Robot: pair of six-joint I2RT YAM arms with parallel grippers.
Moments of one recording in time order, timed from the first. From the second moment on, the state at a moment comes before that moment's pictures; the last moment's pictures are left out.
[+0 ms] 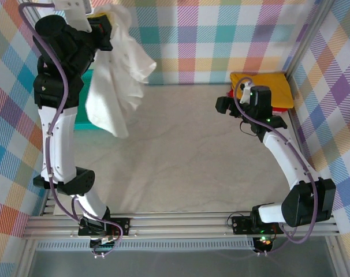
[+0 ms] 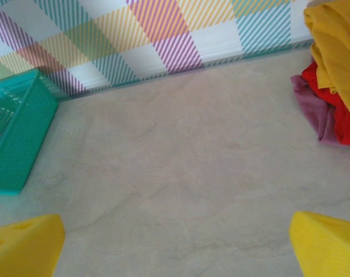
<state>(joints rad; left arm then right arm) -0.28 1.72 2.60 -0.76 0.02 -0.14 0.19 1.34 1.18 -0.36 -0.20 0.35</state>
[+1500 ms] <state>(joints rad) -0.72 1.59 0.77 -0.23 -0.04 -0.55 0.17 1.87 1.30 -0.58 -0.07 0.48</state>
